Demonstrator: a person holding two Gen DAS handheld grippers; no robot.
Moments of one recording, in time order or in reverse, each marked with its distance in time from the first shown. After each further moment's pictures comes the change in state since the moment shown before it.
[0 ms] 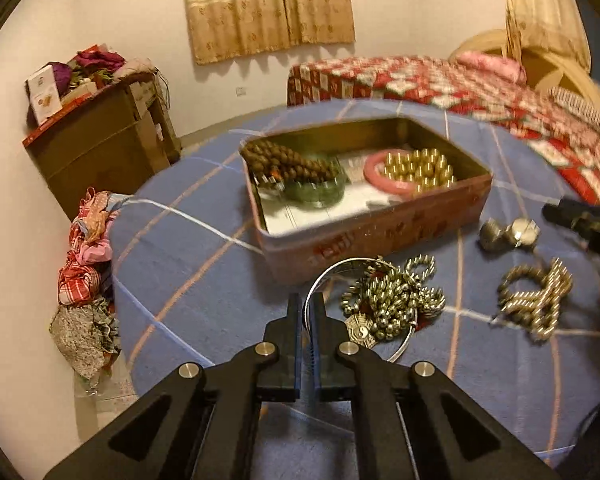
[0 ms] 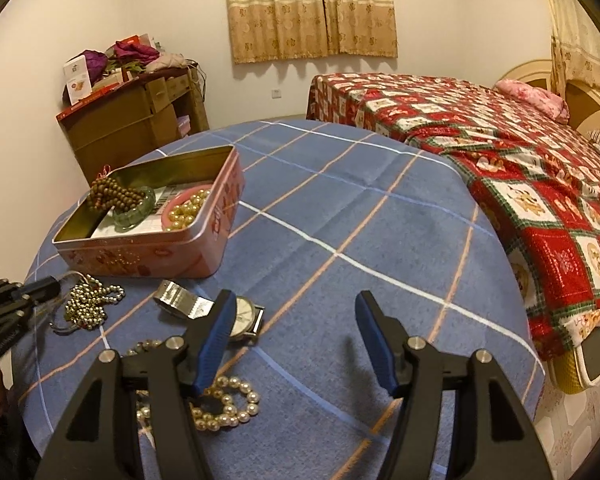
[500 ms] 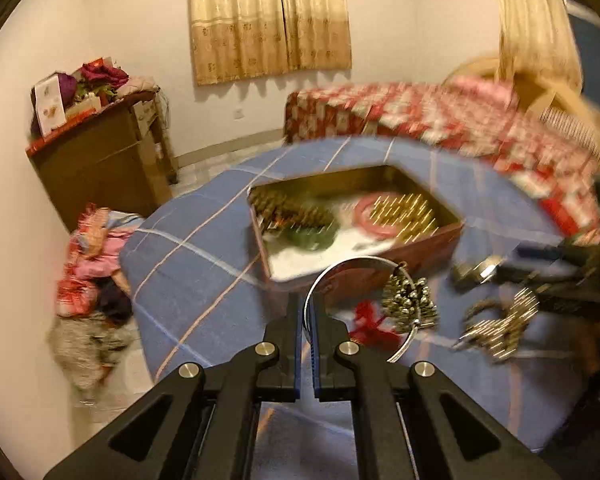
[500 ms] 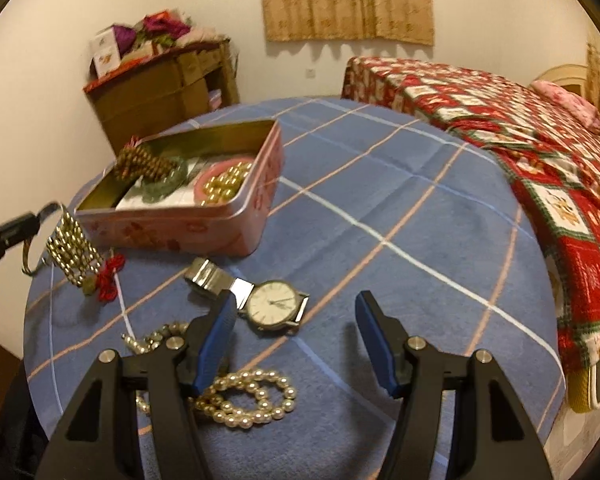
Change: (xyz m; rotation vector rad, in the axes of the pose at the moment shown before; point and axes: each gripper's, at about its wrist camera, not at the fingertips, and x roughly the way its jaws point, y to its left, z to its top) left arm -0.025 0.002 0.016 0.000 -0.040 -0.005; right arm 0.014 0.018 0.001 -0.097 0.095 0.101
